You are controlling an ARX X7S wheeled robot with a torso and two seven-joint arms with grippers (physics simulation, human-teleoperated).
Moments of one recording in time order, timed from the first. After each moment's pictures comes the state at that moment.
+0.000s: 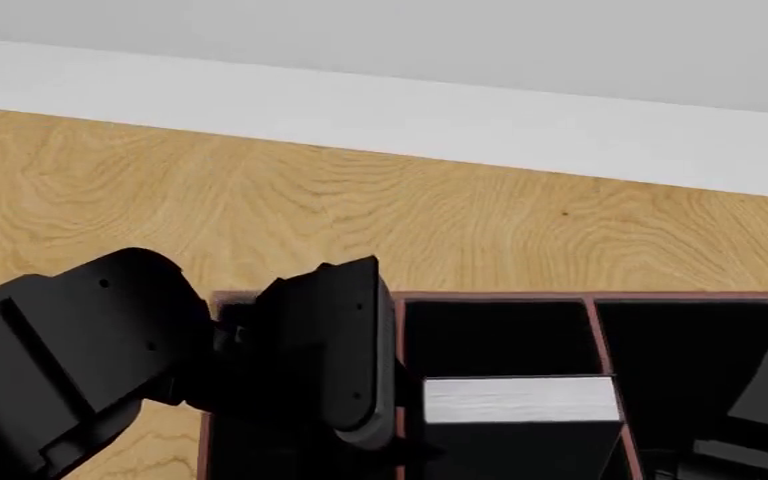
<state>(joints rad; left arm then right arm) -1.21 -0.24 1.00 -0.15 -0.45 -0.76 0.86 0.38 1.40 -0.95 -0.69 0.63 -0.38 1.32</state>
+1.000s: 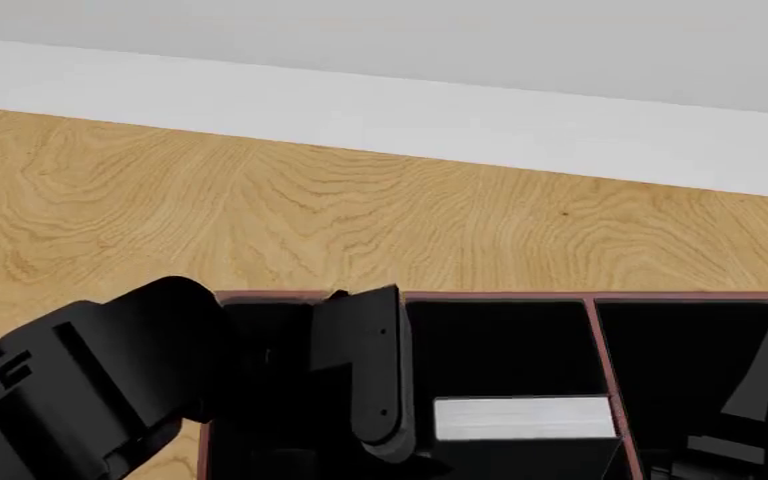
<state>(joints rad) -1.17 -0.18 1.05 -0.34 -0.41 -0.64 0.86 0.38 1.38 -0.93 -0.67 0.65 -0.37 1.29</state>
